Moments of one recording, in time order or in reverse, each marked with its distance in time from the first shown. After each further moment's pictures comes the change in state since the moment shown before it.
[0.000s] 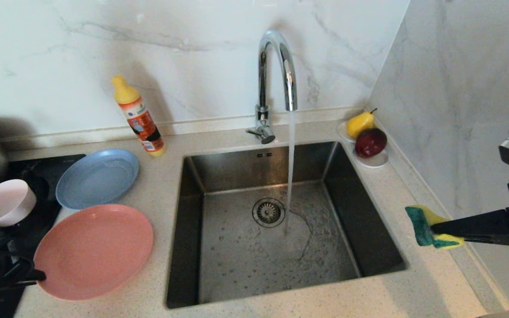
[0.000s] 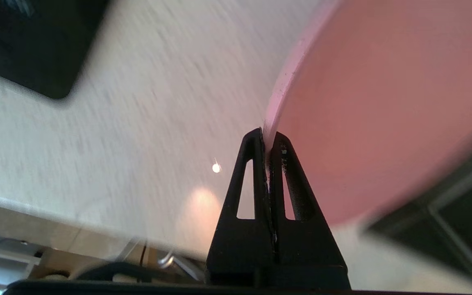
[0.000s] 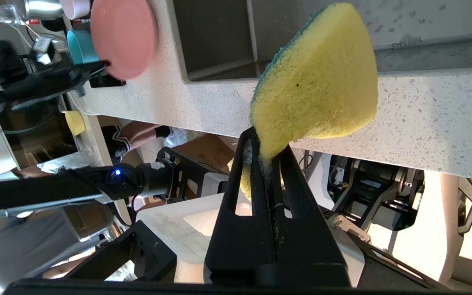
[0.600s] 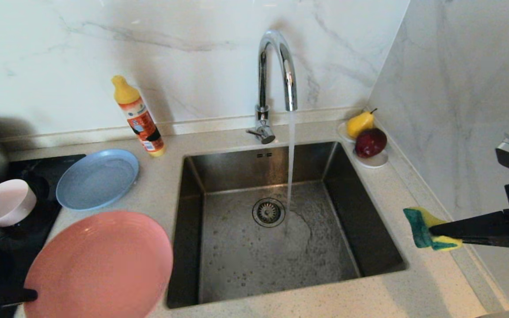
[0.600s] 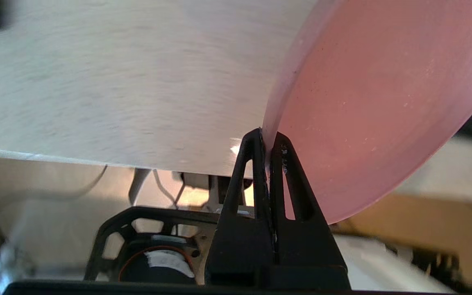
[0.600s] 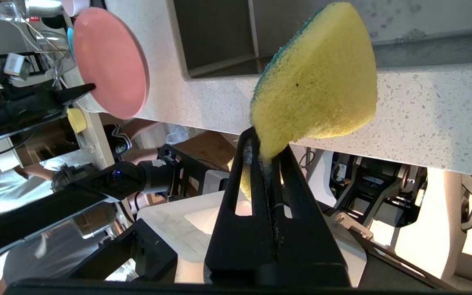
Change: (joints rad) left arm -0.049 -0.276 -0.023 0.296 -0.129 0.278; right arm 0.000 0.006 0.004 0.001 0.009 0.001
